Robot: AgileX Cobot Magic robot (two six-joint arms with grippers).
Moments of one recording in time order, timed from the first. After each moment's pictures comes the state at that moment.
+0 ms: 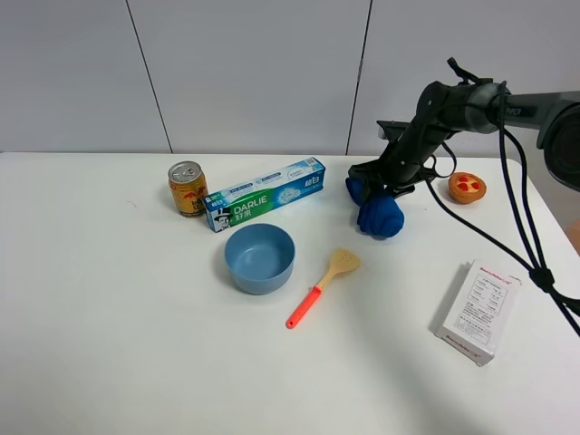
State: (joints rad) left arm -0.01 -0.01 -0.51 0.00 1.06 0.00; right arm 0.16 2.32 -1.74 0.27 0.82 -0.21
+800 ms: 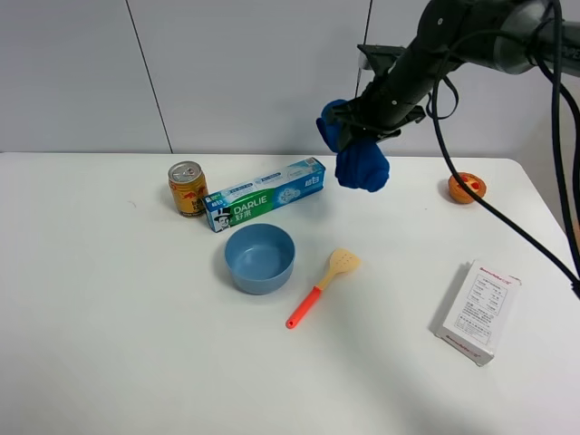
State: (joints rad) left arm -0.01 -0.01 -0.51 0.00 1.06 0.00; right arm 0.32 2.06 -1.78 0.28 0.89 -0.22
